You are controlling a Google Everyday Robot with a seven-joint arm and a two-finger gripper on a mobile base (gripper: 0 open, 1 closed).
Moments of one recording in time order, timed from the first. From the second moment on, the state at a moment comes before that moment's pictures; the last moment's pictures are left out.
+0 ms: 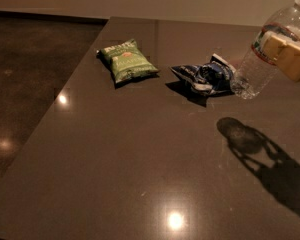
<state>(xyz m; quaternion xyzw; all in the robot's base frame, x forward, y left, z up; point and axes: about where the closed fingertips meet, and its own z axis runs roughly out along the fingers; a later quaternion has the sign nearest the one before) 0.471 -0.234 1.047 -0.64 -0.15 -0.71 0.25</state>
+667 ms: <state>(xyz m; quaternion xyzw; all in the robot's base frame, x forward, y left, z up) 0.452 -0.234 1.014 -0.66 -0.17 -0.69 0.25</state>
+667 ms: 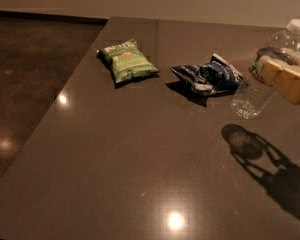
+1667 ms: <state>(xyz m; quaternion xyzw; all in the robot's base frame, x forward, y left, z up) 0.436 -0.205 0.978 -0.67 -0.22 -0.66 0.26</state>
